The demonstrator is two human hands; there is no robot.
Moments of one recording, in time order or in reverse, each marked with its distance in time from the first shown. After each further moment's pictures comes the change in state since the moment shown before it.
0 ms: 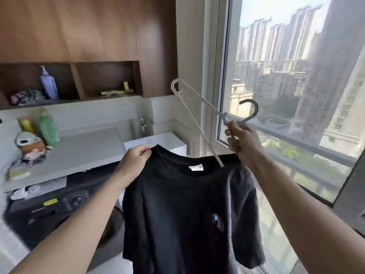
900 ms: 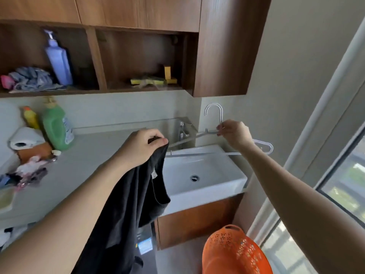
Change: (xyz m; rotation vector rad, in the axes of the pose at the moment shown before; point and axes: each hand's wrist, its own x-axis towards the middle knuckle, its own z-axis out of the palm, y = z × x) left_hand 0.459 -0.198 -0.139 0.251 -0.013 0.100; right_hand 0.504 0.261 0.294 -1.056 -0.172 -0.137
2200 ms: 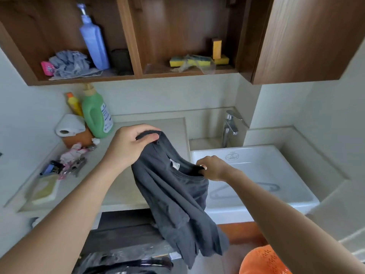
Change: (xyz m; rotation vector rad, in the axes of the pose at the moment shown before) left_hand 0.064 -0.133 -0.050 -0.006 0.253 -0.149; right_hand 0.073 -0.001 0.265 -0.342 -0.818 -0.355
